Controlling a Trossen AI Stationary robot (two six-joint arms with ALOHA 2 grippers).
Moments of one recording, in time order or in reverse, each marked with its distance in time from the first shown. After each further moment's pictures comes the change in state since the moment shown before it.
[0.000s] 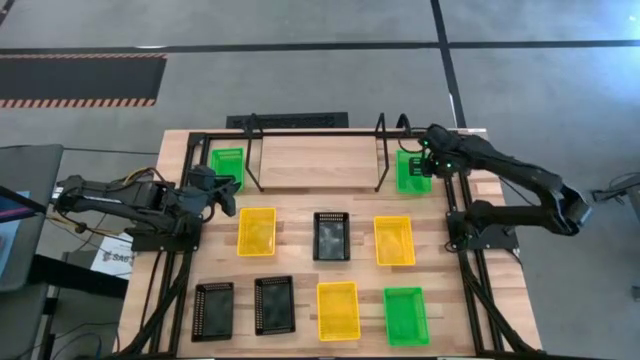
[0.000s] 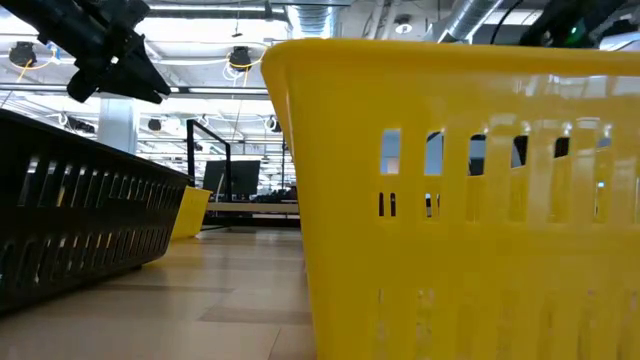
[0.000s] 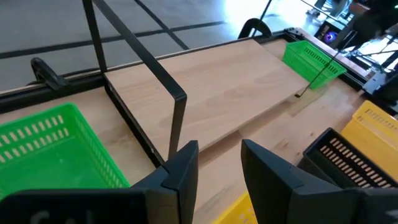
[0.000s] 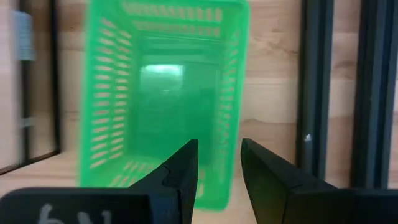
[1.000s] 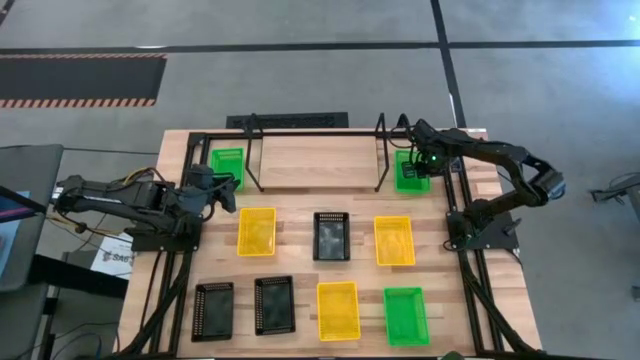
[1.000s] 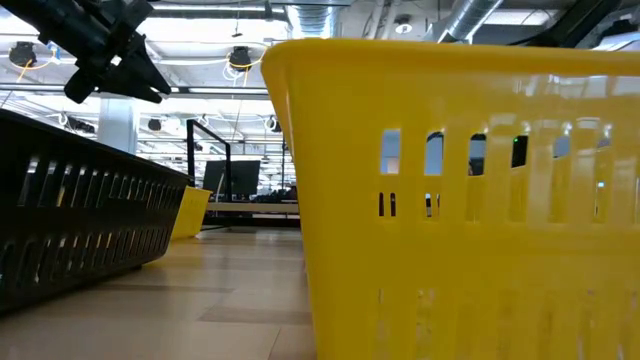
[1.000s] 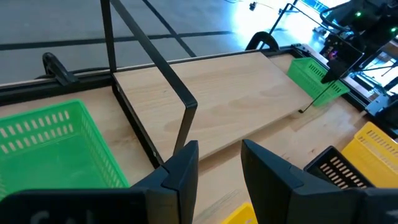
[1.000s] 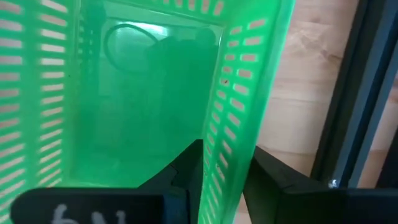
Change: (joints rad) left arm 0.001 0.000 0.000 0.002 -0.046 -0.075; right arm -0.109 0.303 -0.006 0.135 -0.077 -0.208
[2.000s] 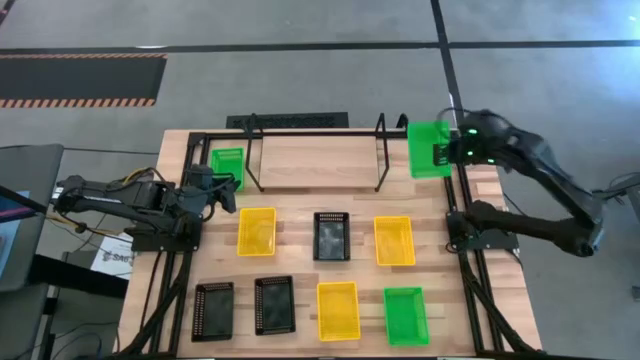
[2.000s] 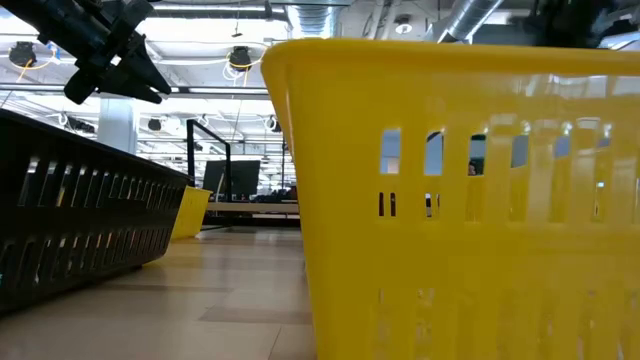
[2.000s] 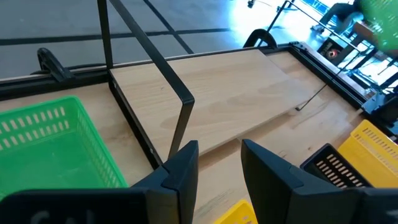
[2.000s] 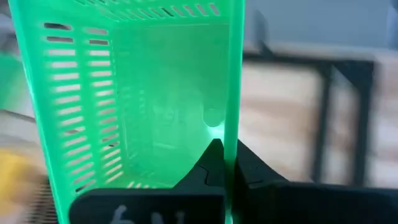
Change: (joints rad) left arm 0.000 0.000 0.000 0.000 0.015 -0.008; right arm 0.221 -0.620 0.386 -0.338 0.070 0.099
